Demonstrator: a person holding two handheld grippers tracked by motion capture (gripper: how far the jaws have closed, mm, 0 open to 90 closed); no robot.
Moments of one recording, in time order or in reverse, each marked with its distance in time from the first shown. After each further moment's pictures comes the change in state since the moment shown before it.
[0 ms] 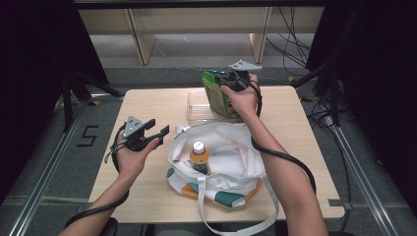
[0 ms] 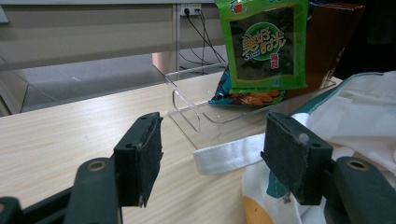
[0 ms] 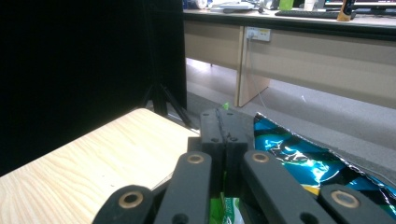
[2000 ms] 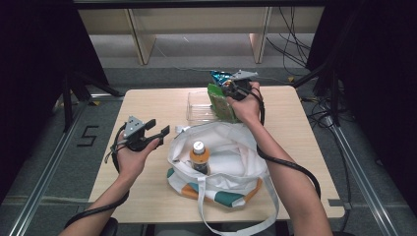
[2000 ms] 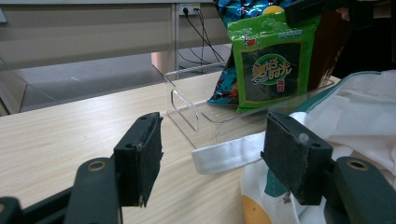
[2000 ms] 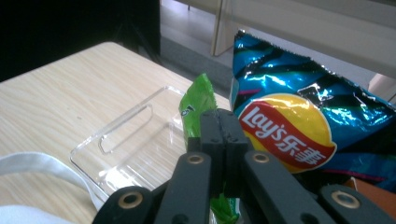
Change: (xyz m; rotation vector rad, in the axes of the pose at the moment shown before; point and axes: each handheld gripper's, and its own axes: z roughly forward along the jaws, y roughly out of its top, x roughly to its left) left arm -0.001 0.000 0.000 0.001 -0.004 0.003; right arm 0.001 -0.023 -0.011 0.232 -0.122 -0.081
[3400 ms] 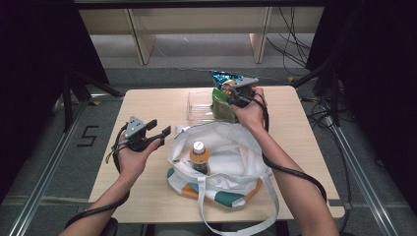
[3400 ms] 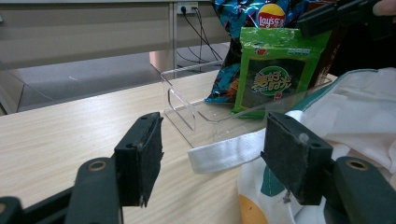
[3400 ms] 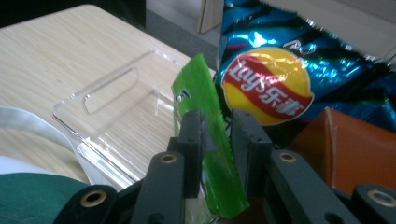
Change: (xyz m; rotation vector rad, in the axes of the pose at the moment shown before) left arm -0.003 -0.001 0.002 0.005 -0.007 0.003; right arm 0.003 -0.014 -0.016 0.087 -0.056 -0.065
